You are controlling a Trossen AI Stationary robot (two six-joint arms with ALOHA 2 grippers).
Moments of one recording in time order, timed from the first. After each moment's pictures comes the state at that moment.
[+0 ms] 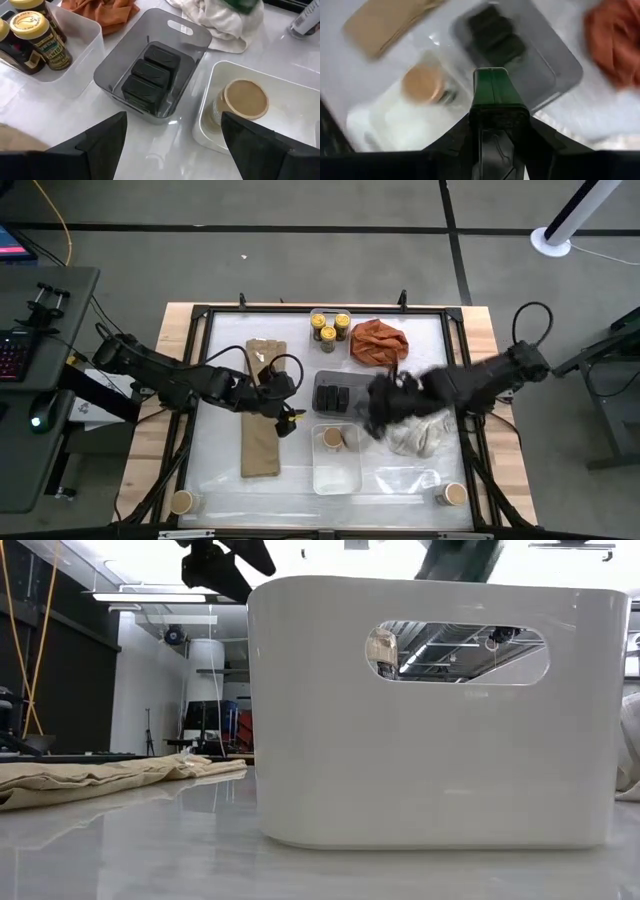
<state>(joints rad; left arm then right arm) -0.29 1.42 1.18 -0.62 -0.44 -0.54 0.37 1.56 1.60 -1.24 0.33 0.94</state>
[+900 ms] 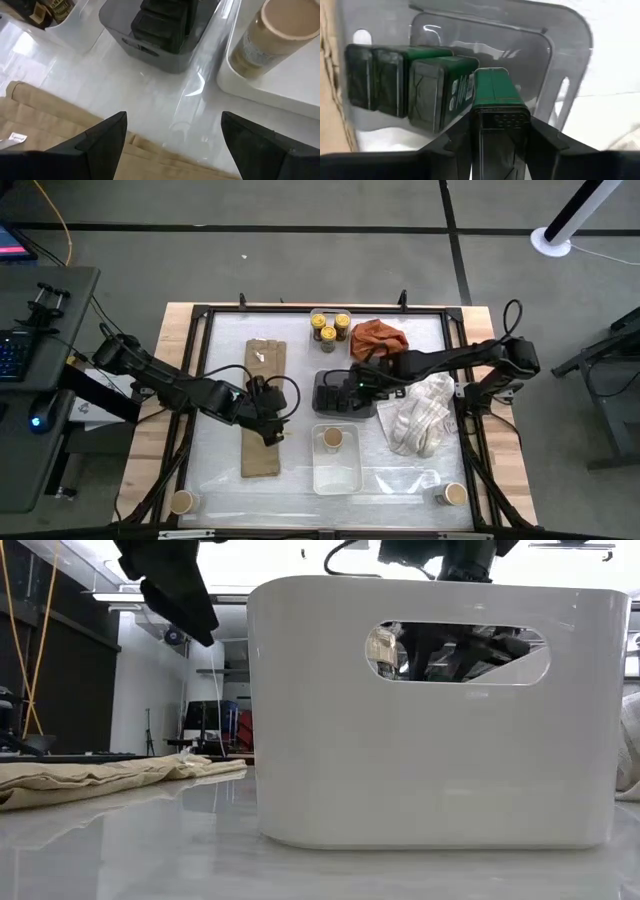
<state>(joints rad) -0.38 1.42 1.07 -0.75 -0.49 -0.62 0.01 1.60 1.18 -0.83 0.05 1.47</state>
